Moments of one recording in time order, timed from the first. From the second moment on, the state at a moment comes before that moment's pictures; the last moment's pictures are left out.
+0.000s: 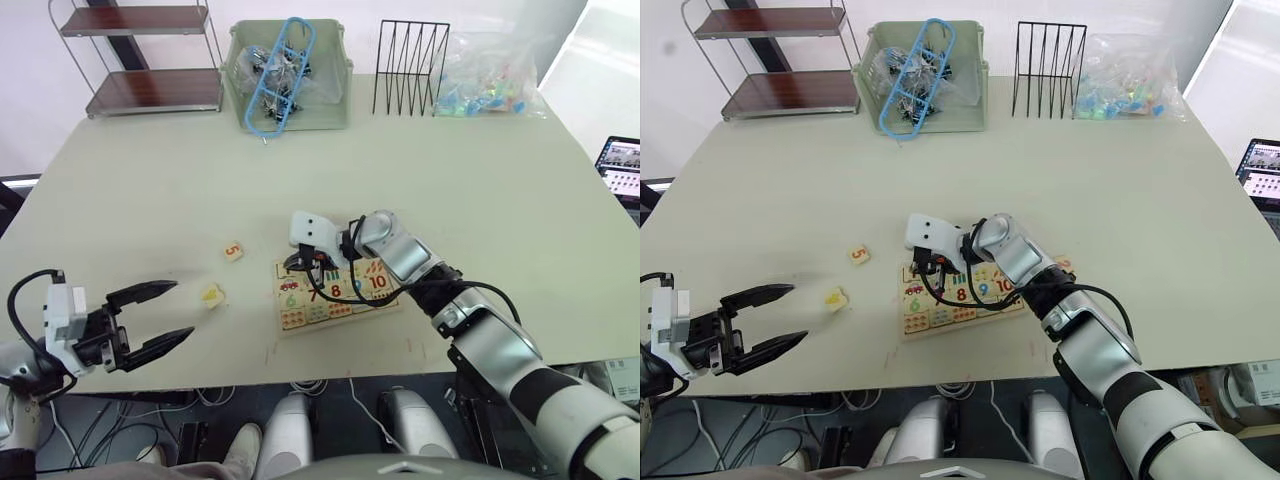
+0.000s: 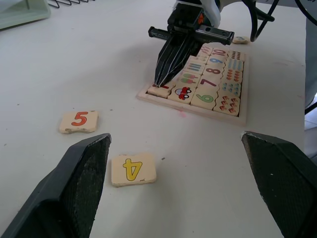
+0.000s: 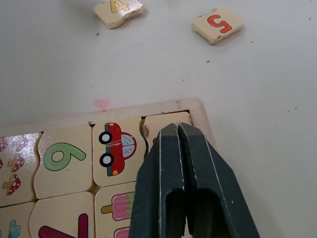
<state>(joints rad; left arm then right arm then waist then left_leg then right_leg) 0.17 0.81 0.52 0.20 -0.61 -0.07 -1.52 -0.95 0.00 0.50 0.64 -0.08 0.22 1.04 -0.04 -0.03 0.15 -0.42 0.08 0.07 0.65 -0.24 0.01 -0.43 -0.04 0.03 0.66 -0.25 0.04</state>
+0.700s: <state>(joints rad) 0.21 0.76 0.52 0.18 -0.60 -0.10 -1.44 -0.81 -0.04 0.36 0.40 -0.03 0.26 0.87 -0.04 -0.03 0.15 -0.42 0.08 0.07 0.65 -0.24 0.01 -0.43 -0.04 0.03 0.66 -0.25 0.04</state>
